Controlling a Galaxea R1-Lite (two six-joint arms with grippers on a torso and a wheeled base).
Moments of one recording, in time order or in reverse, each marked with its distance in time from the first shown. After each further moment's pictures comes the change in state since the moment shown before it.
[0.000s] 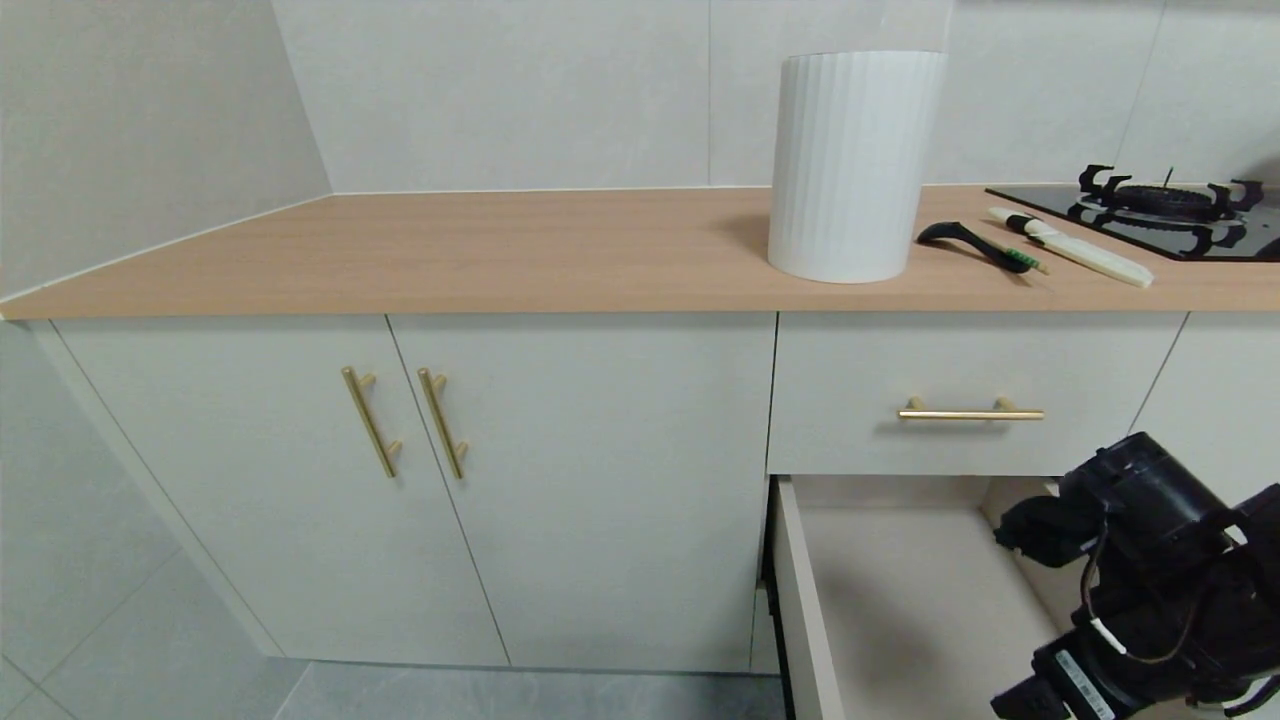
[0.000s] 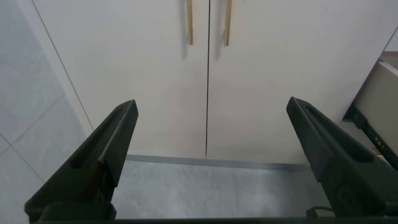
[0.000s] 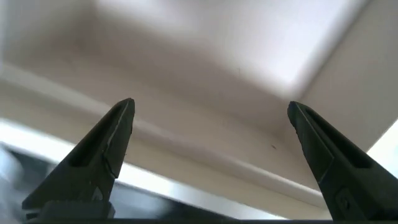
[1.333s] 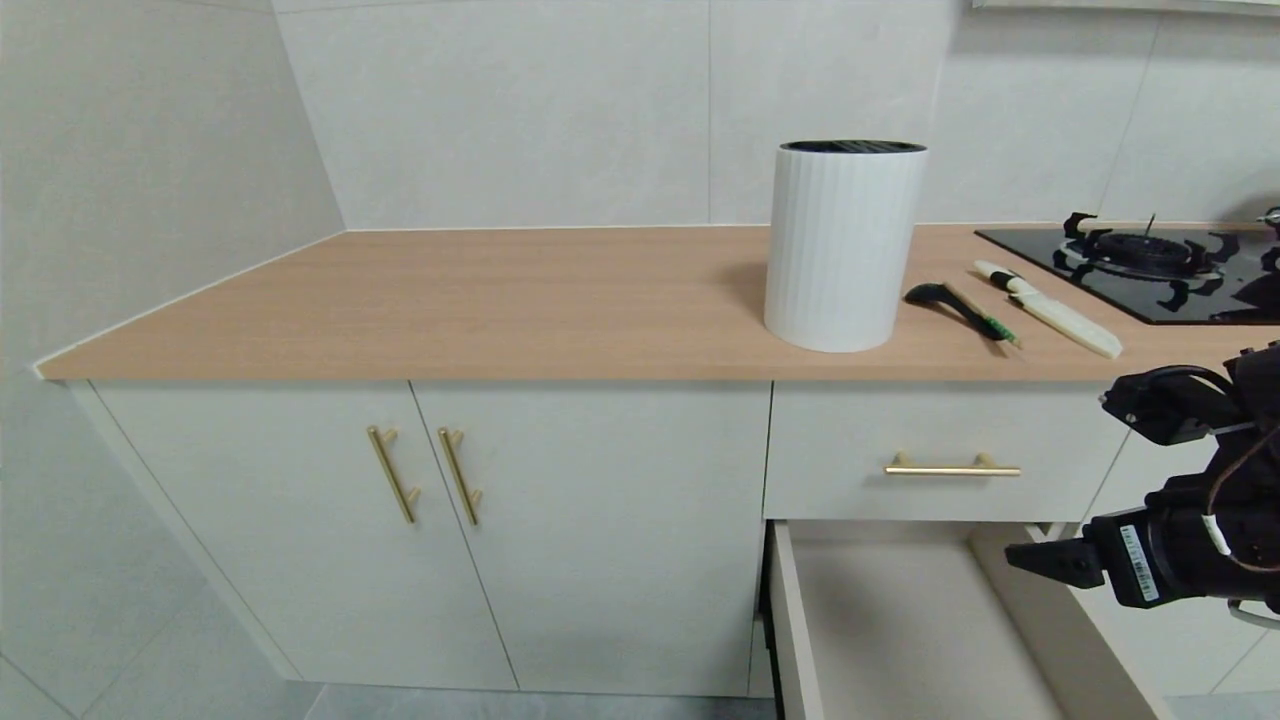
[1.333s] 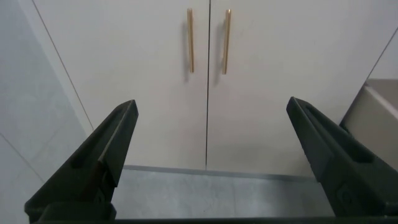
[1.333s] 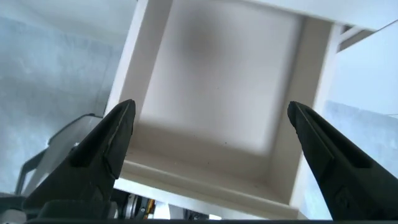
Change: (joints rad) left arm 0.000 0.000 0.000 0.000 0.000 0.000; right arm -0.077 -0.217 -0.049 -0.137 0.003 0.048
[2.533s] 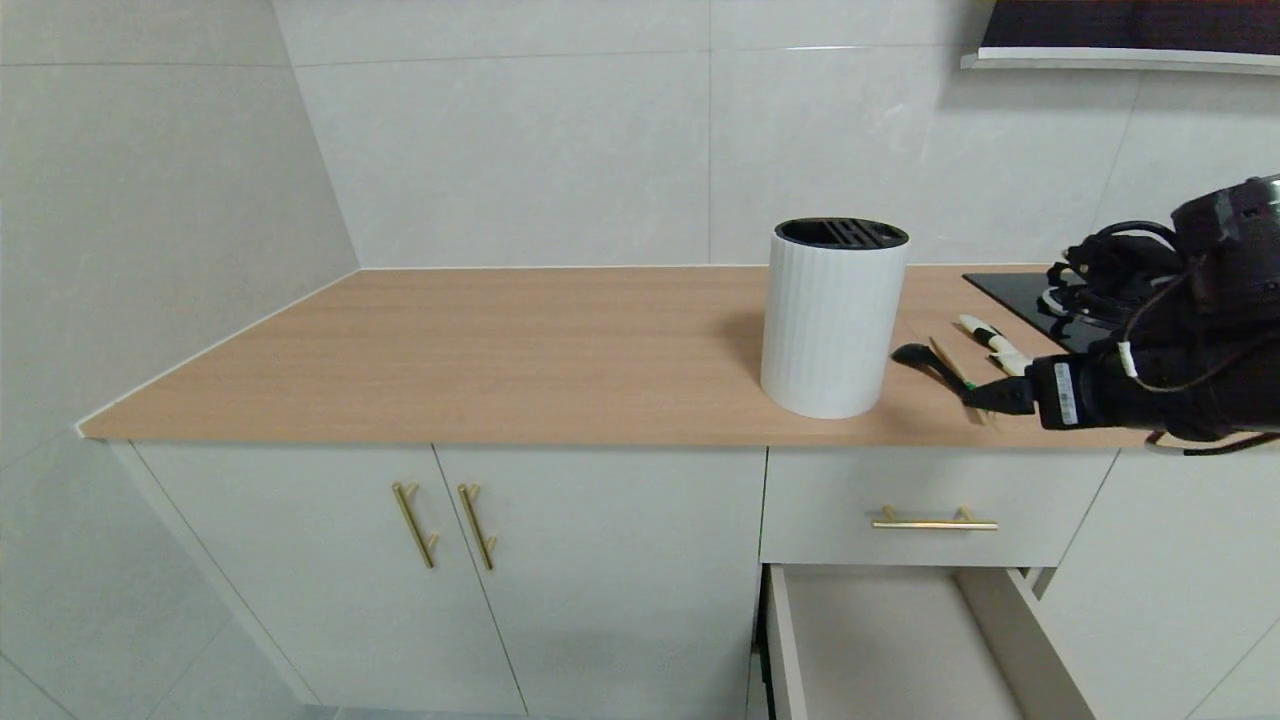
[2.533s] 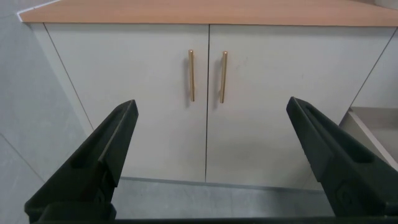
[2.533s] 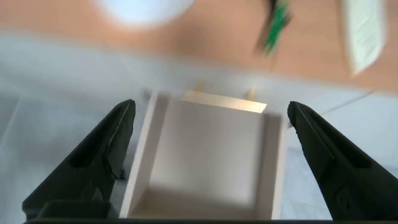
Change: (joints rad) left arm 0.000 0.000 0.000 0.000 0.000 0.000; right arm -0.067 0.210 -0.355 -0.053 -0.050 0.006
